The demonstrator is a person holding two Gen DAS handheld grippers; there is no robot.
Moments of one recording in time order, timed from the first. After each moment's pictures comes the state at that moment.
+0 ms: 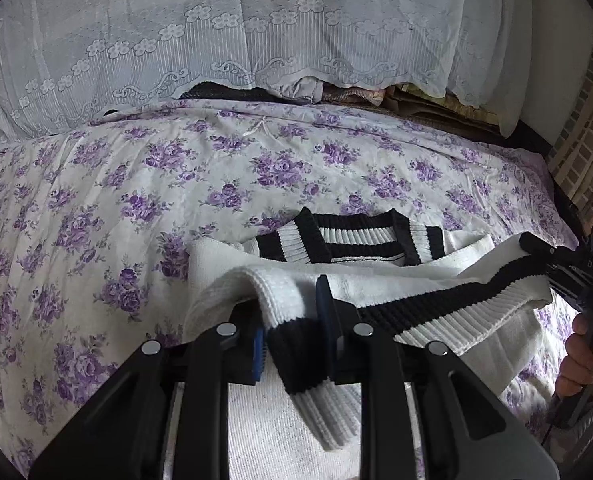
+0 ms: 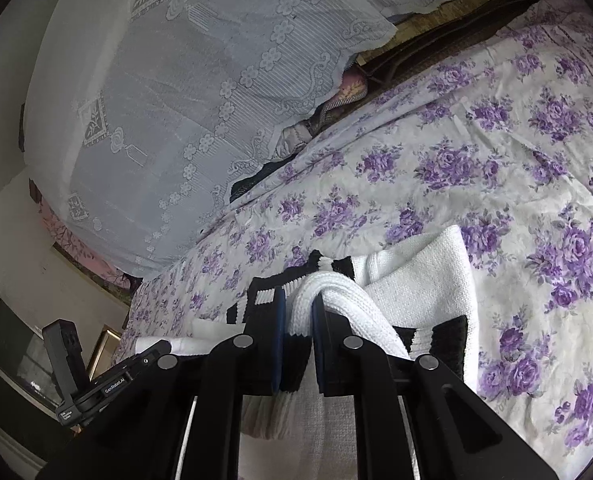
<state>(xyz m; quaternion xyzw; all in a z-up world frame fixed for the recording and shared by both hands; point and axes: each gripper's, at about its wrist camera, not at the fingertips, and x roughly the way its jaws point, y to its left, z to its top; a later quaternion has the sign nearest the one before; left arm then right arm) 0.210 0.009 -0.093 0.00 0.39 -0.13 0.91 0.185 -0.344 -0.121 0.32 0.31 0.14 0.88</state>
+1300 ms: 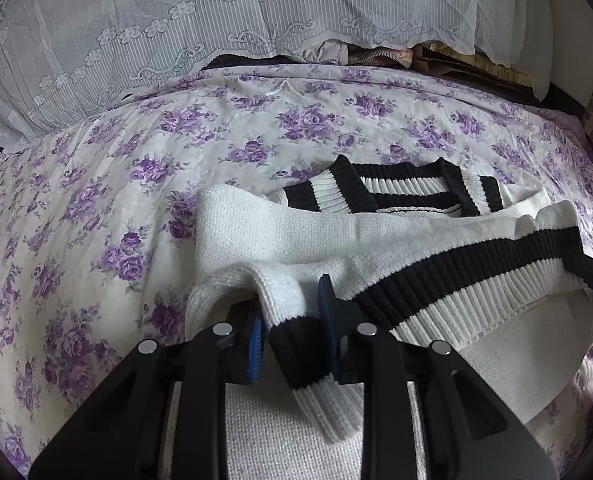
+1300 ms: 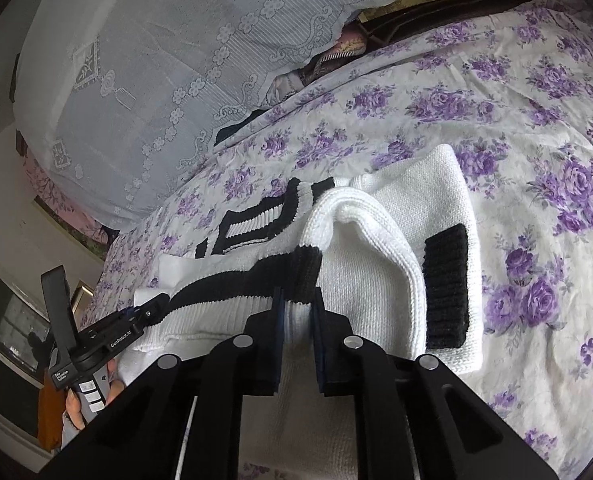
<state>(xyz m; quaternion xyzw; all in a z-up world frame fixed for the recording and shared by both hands) 0.212 0.001 -0.145 0.05 0.40 -0.07 0.91 0.162 -0.316 -0.158 0.26 0.36 0.15 0.88</state>
